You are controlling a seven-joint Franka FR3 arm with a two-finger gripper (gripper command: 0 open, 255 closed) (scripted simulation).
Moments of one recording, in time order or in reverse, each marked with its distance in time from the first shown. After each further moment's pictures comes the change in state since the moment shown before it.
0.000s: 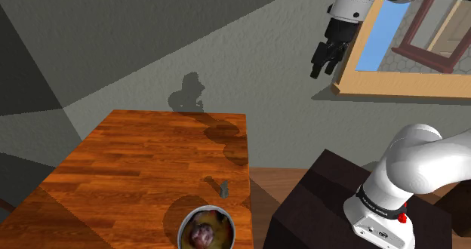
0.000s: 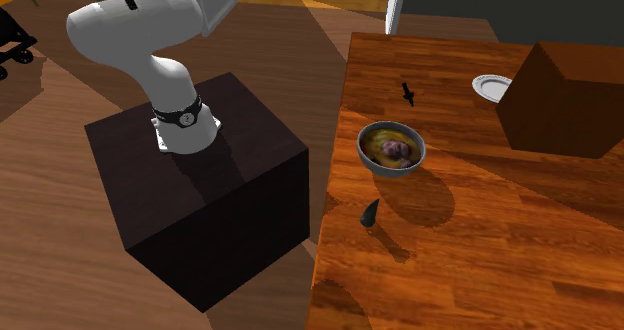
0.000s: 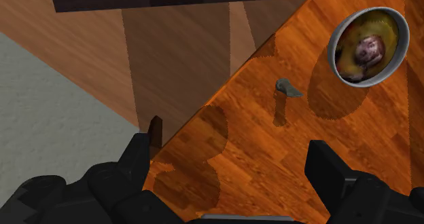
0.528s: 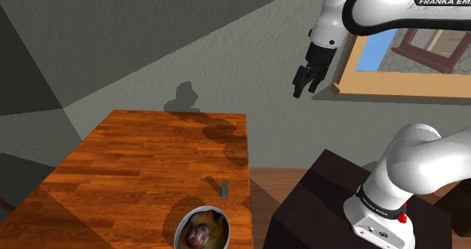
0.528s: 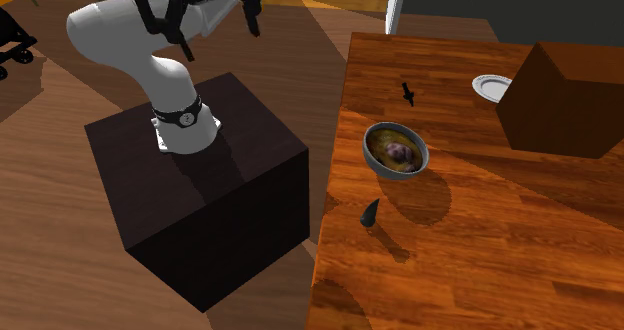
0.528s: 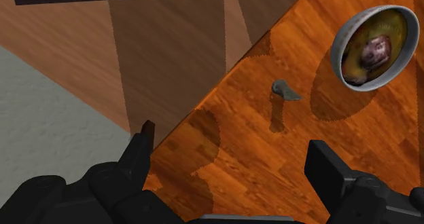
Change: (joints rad) arm 0.020 0.038 0.066 -0.148 0.044 0.182 0.053
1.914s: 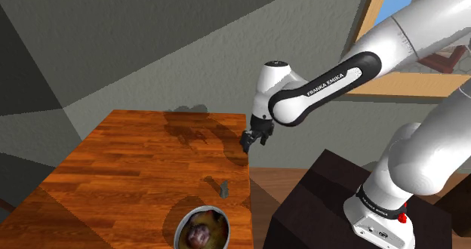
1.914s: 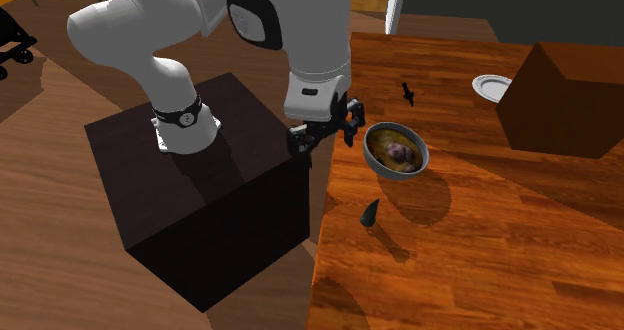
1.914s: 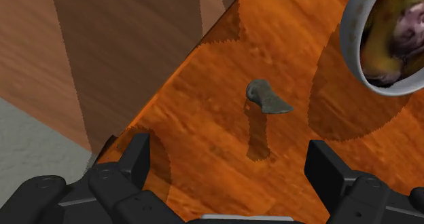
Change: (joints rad) arm 0.064 0.586 0.247 -0.133 0.078 0.720 0.205
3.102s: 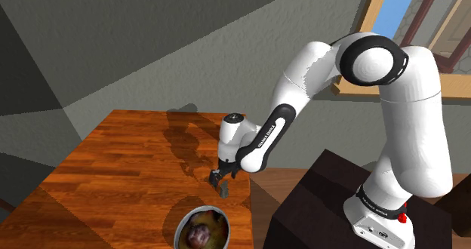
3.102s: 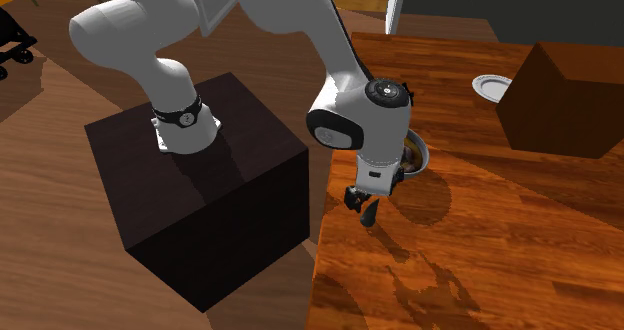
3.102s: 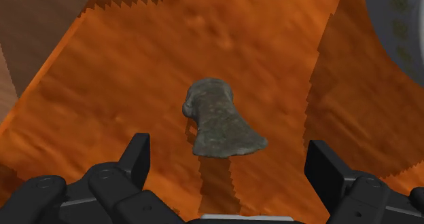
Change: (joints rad) arm 0.158 0.707 -0.059 0.328 -0.310 0.358 0.338
